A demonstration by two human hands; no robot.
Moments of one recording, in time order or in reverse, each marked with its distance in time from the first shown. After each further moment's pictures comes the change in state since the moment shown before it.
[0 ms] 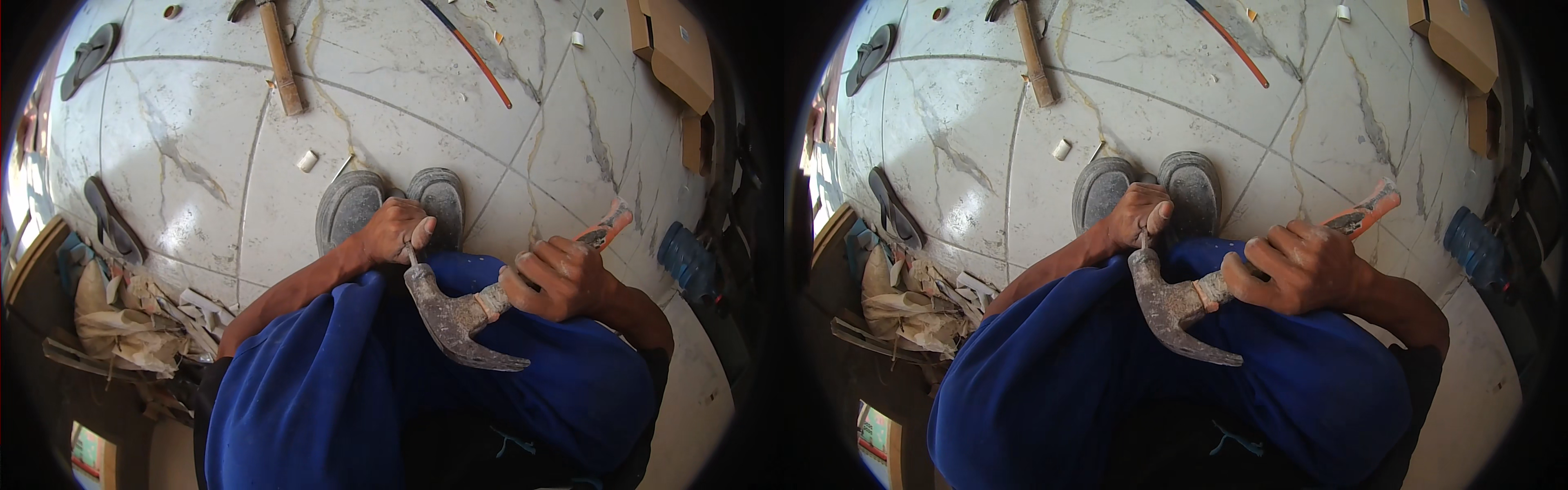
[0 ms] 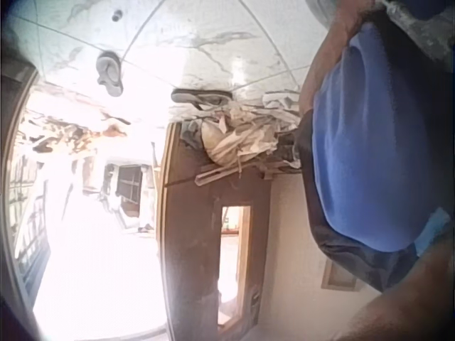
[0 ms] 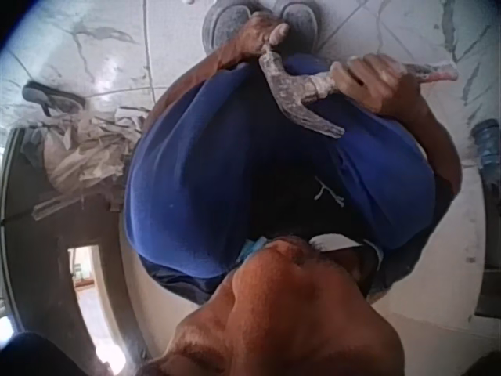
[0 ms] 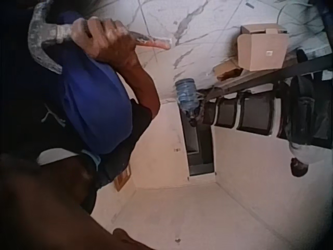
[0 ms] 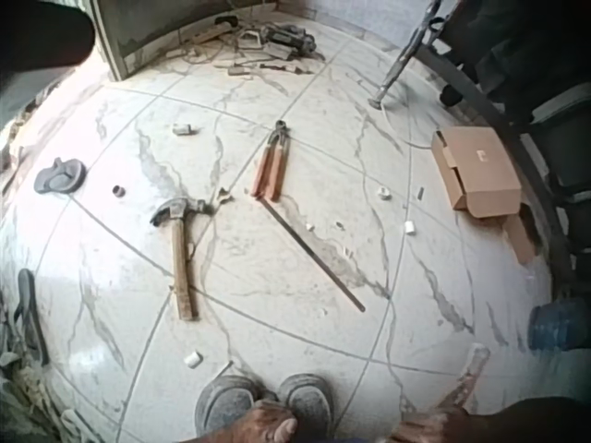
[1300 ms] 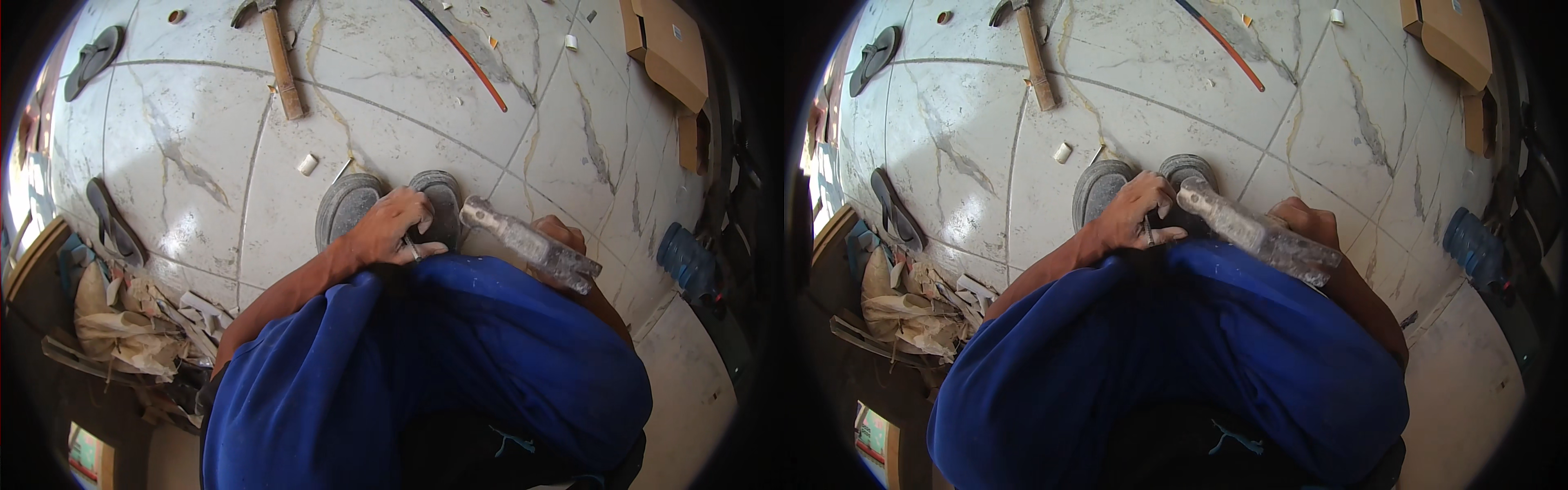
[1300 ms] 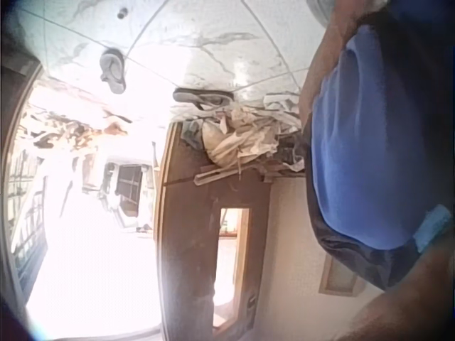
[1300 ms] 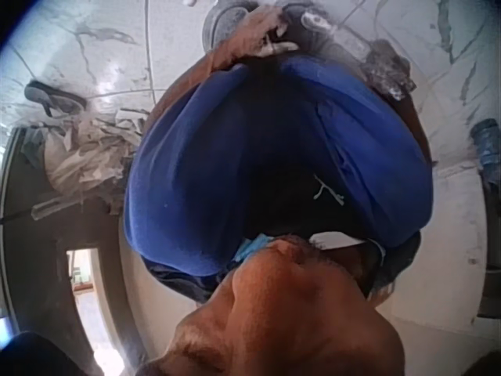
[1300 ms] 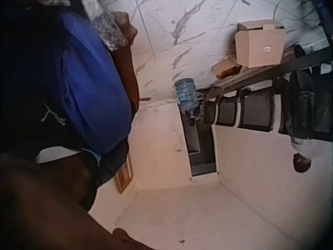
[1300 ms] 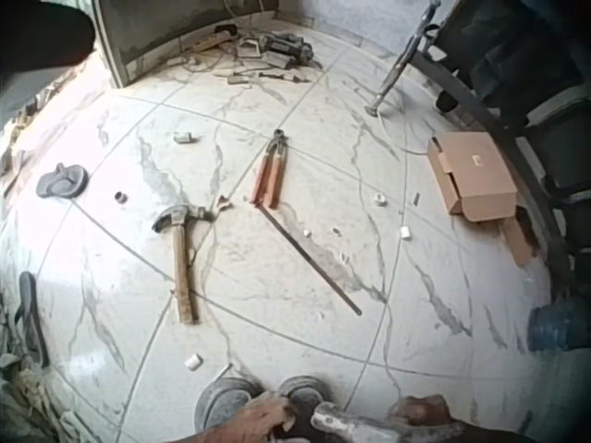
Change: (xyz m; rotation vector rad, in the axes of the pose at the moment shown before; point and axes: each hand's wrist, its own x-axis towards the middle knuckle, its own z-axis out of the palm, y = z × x) left_hand 0.003 0.015 -0.012 0.050 -0.101 -0.184; right_hand -0.044 0.000 0.047 0.277 0.326 0.418
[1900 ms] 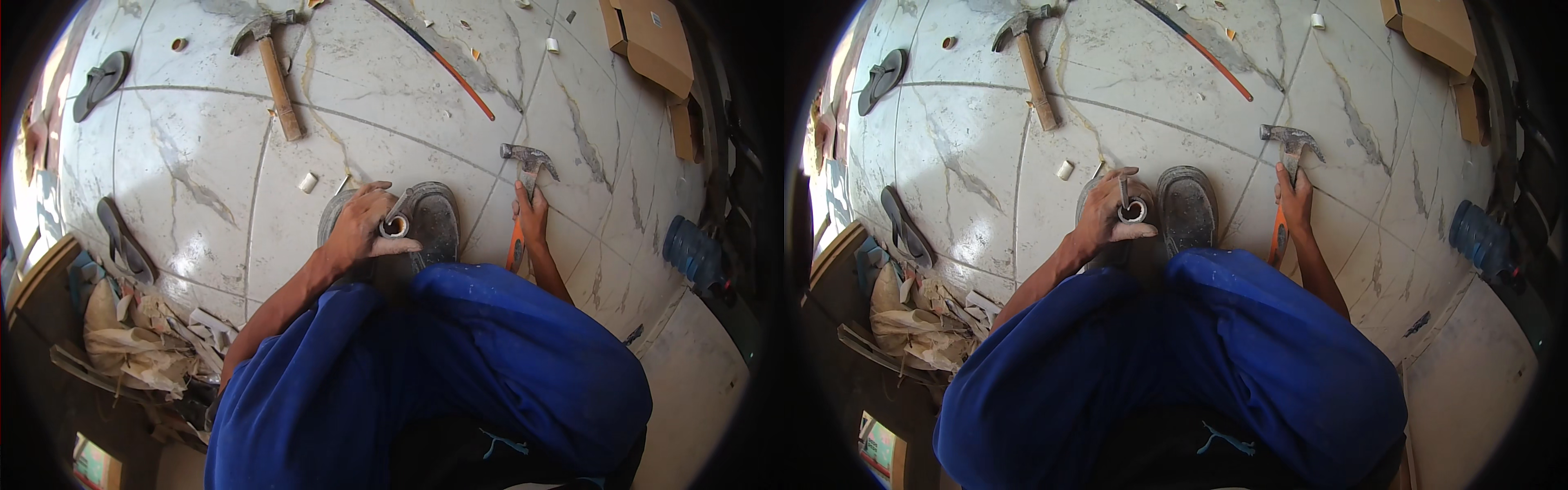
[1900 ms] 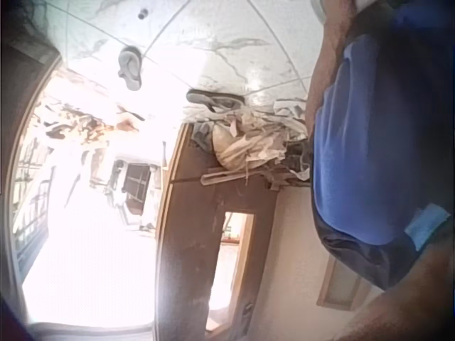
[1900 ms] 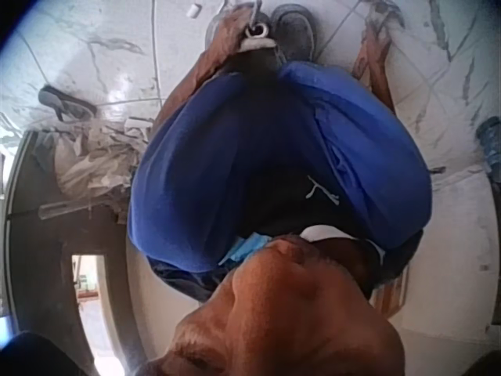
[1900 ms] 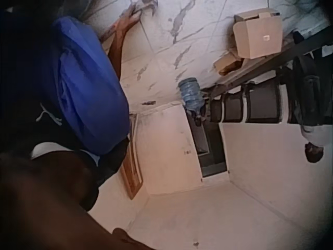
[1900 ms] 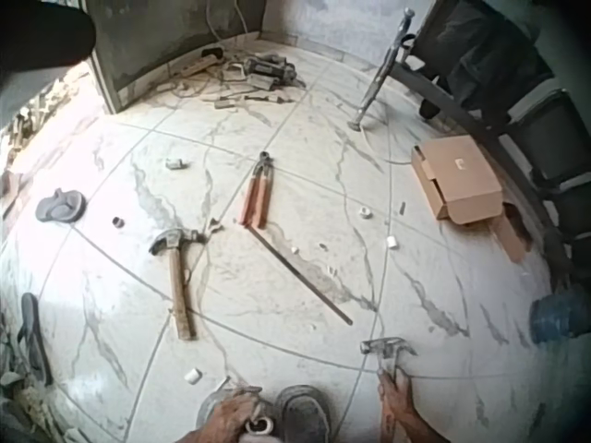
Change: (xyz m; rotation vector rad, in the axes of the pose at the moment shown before) left_hand -0.010 -0.010 -0.025 0.276 0.105 0.000; right_hand -0.066 0.103 0.100 0.555 0.535 1.151
